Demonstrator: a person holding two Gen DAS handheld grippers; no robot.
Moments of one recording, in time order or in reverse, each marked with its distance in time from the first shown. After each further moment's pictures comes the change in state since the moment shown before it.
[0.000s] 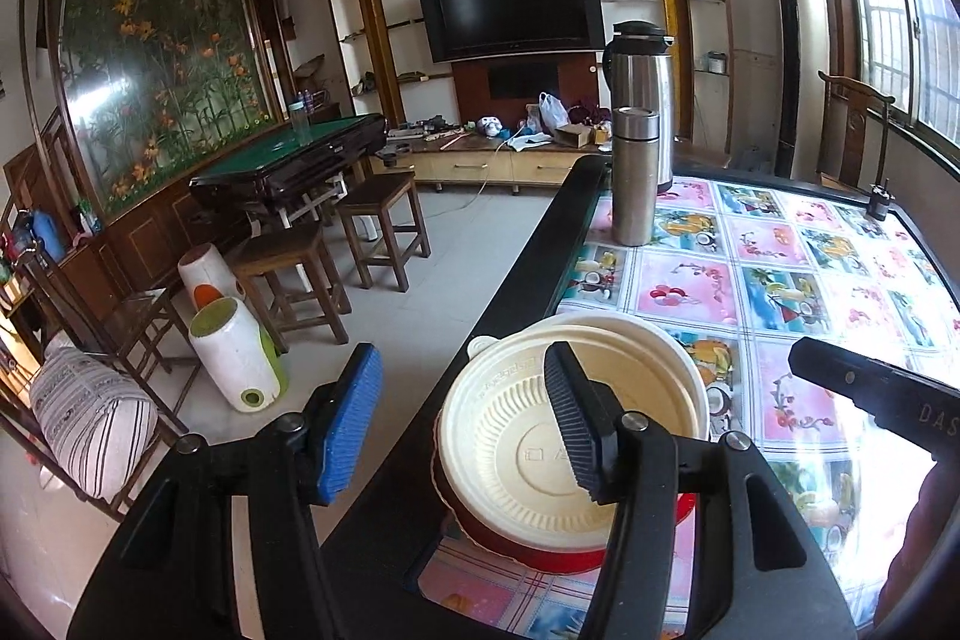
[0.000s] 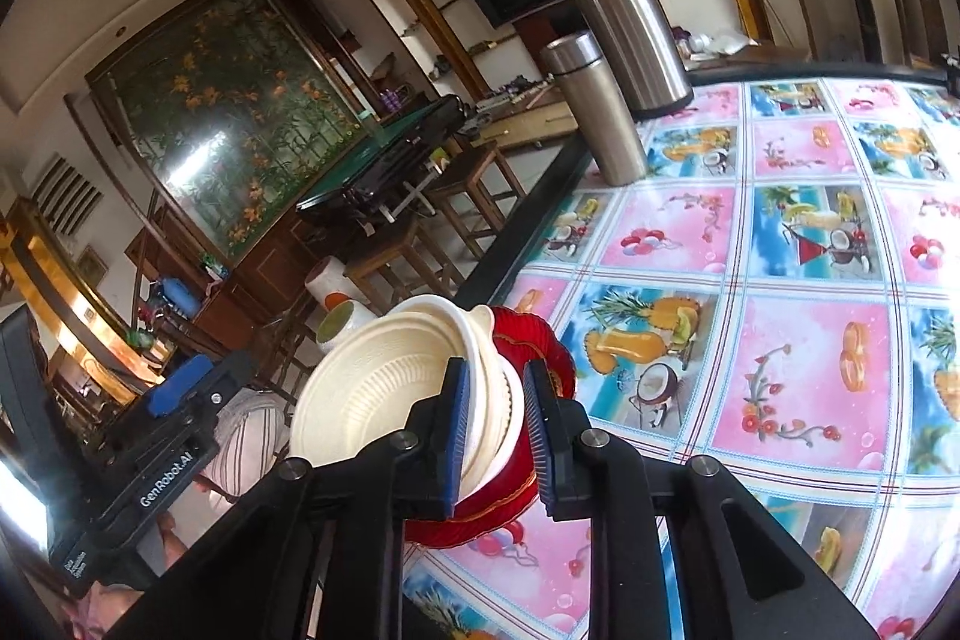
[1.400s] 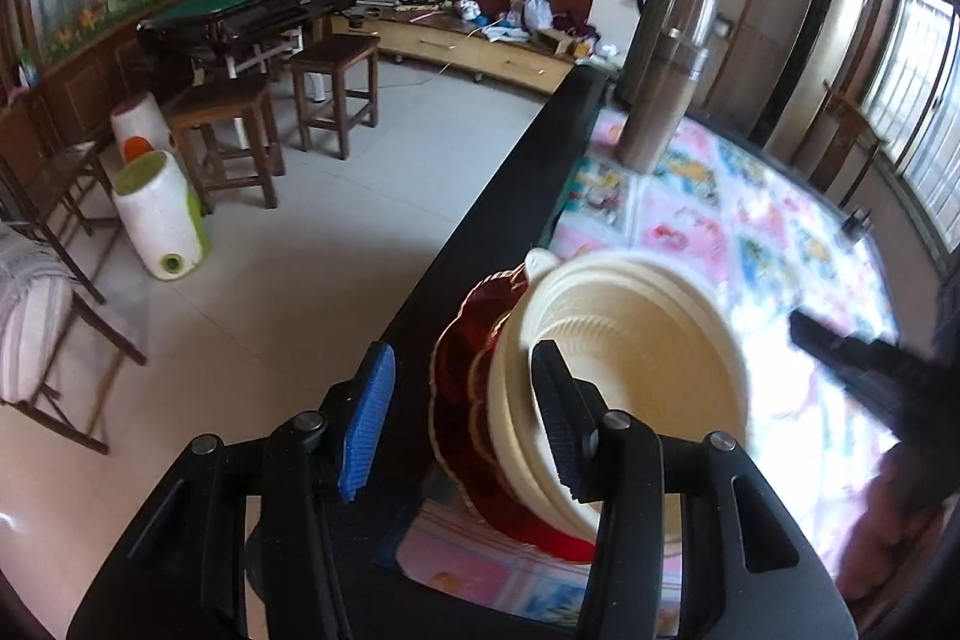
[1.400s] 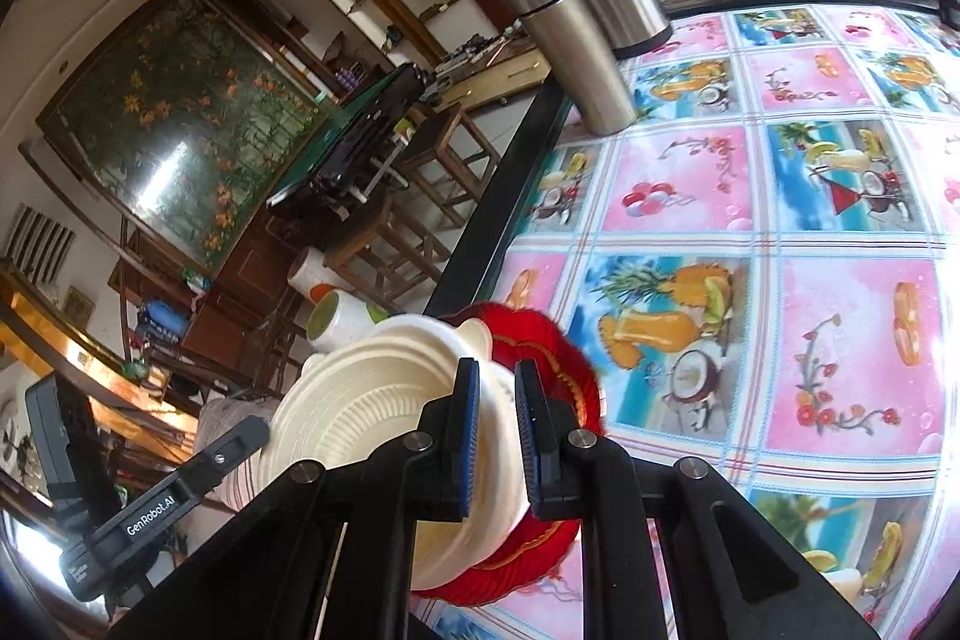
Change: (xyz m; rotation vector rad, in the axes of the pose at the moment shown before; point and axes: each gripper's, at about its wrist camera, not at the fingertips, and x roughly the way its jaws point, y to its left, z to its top) left arm 0.089 0.049 -0.011 -0.179 0.333 -0.177; right arm 0.064 -0.013 0.020 0.171 0.101 -0.053
